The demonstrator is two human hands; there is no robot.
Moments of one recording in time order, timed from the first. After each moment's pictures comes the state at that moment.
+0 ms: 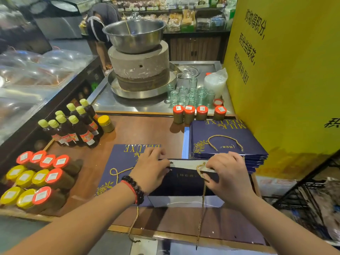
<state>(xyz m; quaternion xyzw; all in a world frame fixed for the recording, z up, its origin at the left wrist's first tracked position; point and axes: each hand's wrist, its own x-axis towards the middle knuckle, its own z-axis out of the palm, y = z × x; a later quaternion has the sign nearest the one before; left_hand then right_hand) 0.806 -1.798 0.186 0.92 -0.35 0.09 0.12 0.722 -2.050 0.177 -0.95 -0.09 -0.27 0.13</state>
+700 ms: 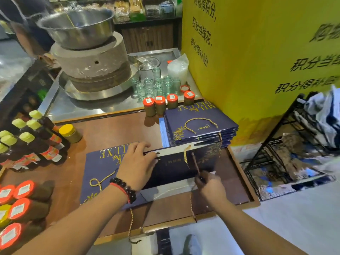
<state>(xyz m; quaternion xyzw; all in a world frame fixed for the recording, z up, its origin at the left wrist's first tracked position) 0.821 -1.788 0.184 0.89 -0.40 0.12 0.15 0.683 -1.998 0.088 -0.86 0.30 0.02 0.42</state>
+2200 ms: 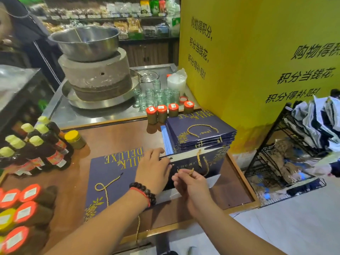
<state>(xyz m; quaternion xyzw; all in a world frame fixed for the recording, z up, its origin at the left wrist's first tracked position) 0.793 -1.780 0.169 0.89 -0.39 0.14 0.17 0.686 -1.882 0.180 -0.37 0.39 -0.10 0.84</state>
